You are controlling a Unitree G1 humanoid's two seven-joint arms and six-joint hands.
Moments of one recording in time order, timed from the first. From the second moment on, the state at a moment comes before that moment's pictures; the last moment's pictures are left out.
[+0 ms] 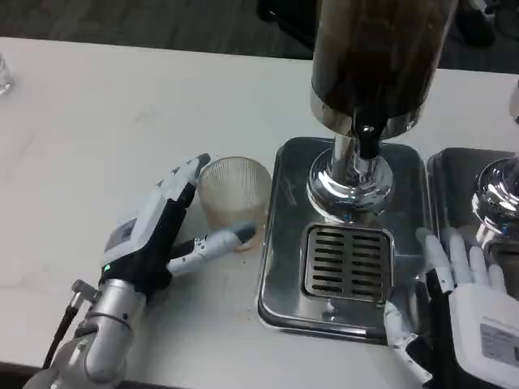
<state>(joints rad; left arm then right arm) -0.44 0.32 -0.26 1.13 0.54 -0.67 0.40 0.38 -0.18 0.36 -0.11 -0.95 0.21 -0.54</state>
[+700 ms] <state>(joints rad) -0.49 0.26 -0.28 1.20 0.52 -0.68 0.48 0.47 -0.16 0.37 -0.22 -1.00 0.27 -0.52</state>
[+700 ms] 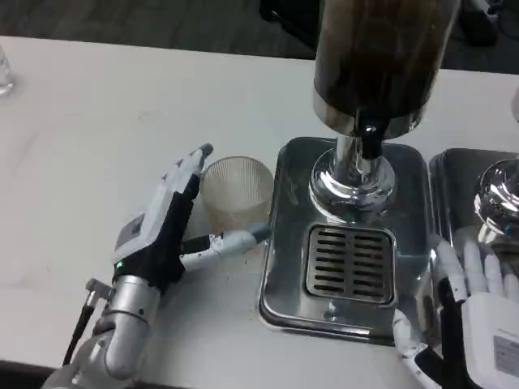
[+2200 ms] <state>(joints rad) -0.56 0.23 -0.29 1.26 0.47 -0.66 0.43 0.54 -0.12 0.36 -0.27 -0.99 0.29 -0.52</state>
